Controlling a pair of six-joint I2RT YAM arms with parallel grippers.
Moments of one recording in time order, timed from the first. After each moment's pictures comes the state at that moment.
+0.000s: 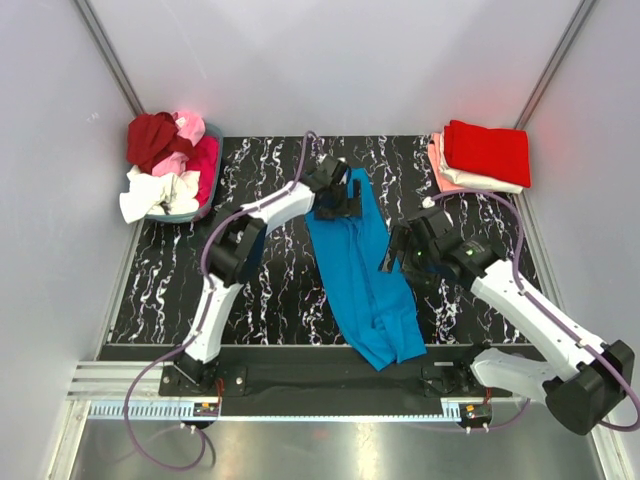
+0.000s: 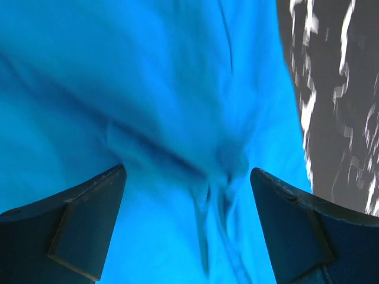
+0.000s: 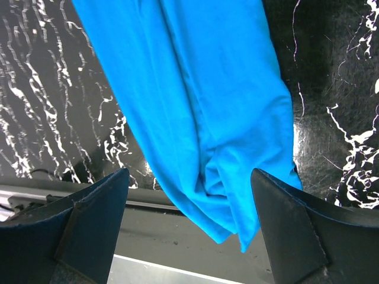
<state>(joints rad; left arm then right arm) -0.60 2.28 1.81 -0.48 0.09 -0.58 0.59 1.10 1.00 -0.87 0.07 0.80</state>
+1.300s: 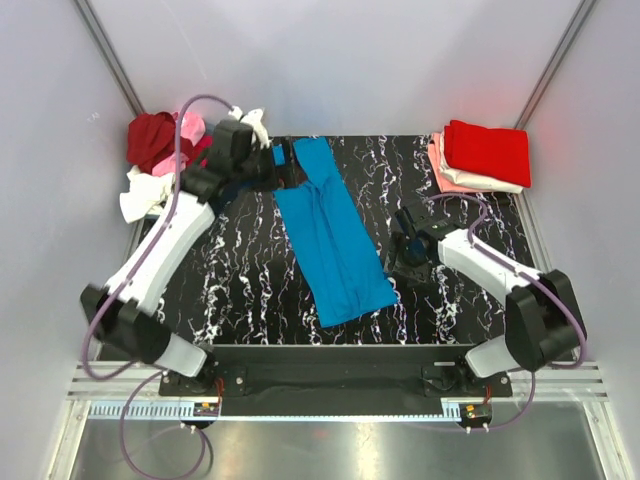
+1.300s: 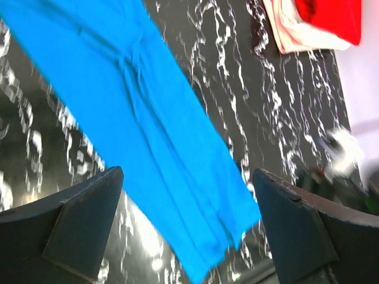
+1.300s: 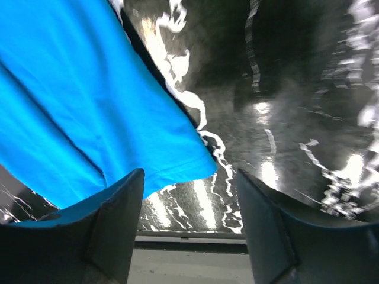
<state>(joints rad) -0.41 1.55 1.62 -0.65 0.15 -0.44 0.45 1.43 0.96 -0.76 0.02 0.71</state>
